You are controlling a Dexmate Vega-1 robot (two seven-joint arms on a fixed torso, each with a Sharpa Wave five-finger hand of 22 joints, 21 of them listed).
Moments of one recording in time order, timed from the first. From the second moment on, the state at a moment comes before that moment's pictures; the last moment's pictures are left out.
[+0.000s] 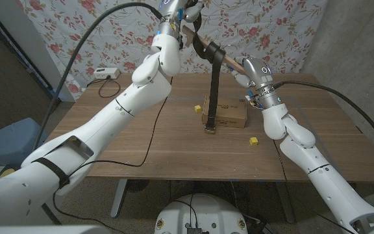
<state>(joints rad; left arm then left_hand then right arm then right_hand) 0.39 0.45 0.70 -2.01 0.54 0.68 0.32 1.11 0.10 0.38 0.04 0.35 0.99 0.08 0.17 0.50 1.13 -0.09 0.54 0.90 1.17 -0.17 0.65 0.98 0.41 0.02 1.40 0.20 -0.99 -0.45 -0.22 -1.78 -0.92 0.27 -0.51 1.14 0.09 0.25 -0.08 0.33 0.83 -0.08 0.52 0.56 0.85 -0.12 0.70 0.76 1.02 -0.16 0.44 1.19 0.47 -0.05 1.24 0.18</state>
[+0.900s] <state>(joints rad) 0.26 0.51 0.69 -2.01 0.21 1.01 0.10 0.73 0.00 0.27 0.08 0.19 0.33 0.06 0.17 0.23 0.46 0.08 0.18 0.46 0.48 0.07 0.18 0.36 -0.04 0.19 1.12 0.18 -0.98 -0.43 -0.20 -1.77 -0.89 0.43 -0.57 1.14 0.09 0.25 -0.08 0.33 0.82 -0.08 0.52 0.55 0.84 -0.12 0.70 0.76 1.02 -0.16 0.43 1.19 0.46 -0.05 1.24 0.18</state>
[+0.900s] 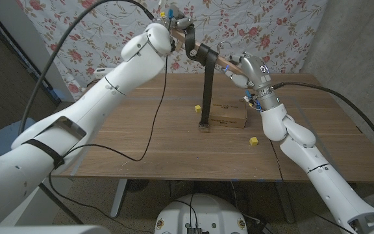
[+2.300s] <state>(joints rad) 0.59 0.53 0.45 -2.02 -0.02 0.39 0.51 0.27 -0.02 0.00 0.14 0.28 -0.17 -0.15 0.19 0.17 -0.17 0.04 0.21 0.18 -0.17 0.14 0.20 0.18 -0.18 0.21 0.65 0.18 -0.94 -0.40 -0.23 -1.74 -0.93 0.33 -0.43 1.14 0.09 0.25 -0.07 0.33 0.83 -0.08 0.52 0.55 0.84 -0.12 0.70 0.76 1.02 -0.16 0.43 1.19 0.46 -0.05 1.24 0.18</state>
